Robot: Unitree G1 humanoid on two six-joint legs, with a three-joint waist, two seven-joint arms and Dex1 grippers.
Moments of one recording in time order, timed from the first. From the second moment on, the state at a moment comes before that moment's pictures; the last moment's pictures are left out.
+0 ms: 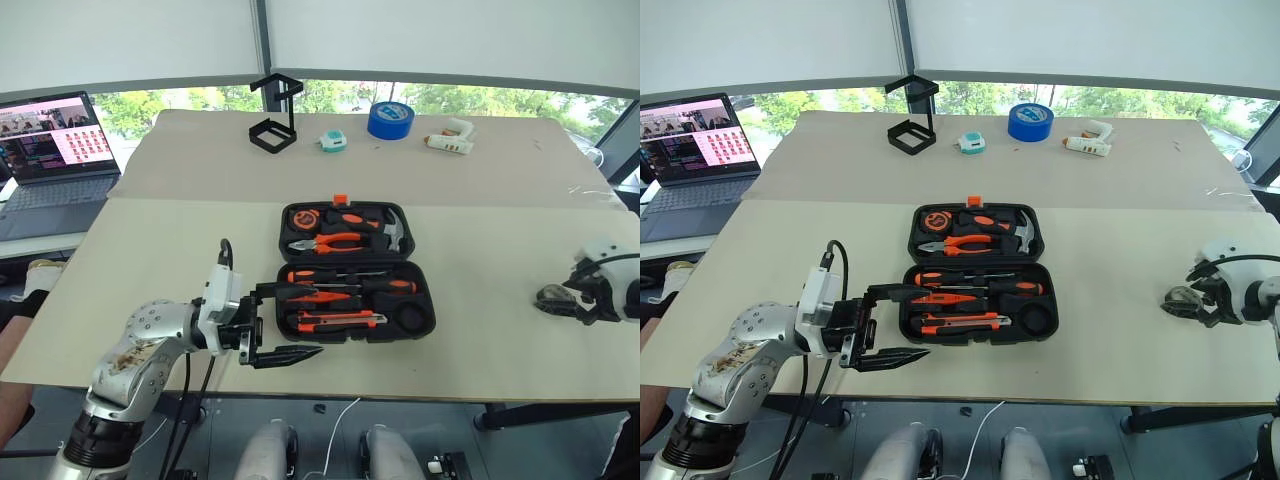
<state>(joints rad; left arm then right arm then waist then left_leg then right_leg) -0.16 0.59 -0.04 -0.38 -0.63 0.29 -1.18 -0.58 -1.06 0.03 0.76 0.01 0.30 1.06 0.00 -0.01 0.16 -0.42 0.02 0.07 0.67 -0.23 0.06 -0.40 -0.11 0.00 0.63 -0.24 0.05</state>
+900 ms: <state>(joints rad) -0.15 0.59 -0.02 -0.32 -0.59 0.19 -1.19 -0.56 -1.10 0.04 0.02 0.35 0.63 1.50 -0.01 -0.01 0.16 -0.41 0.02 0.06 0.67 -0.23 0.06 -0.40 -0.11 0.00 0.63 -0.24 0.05</state>
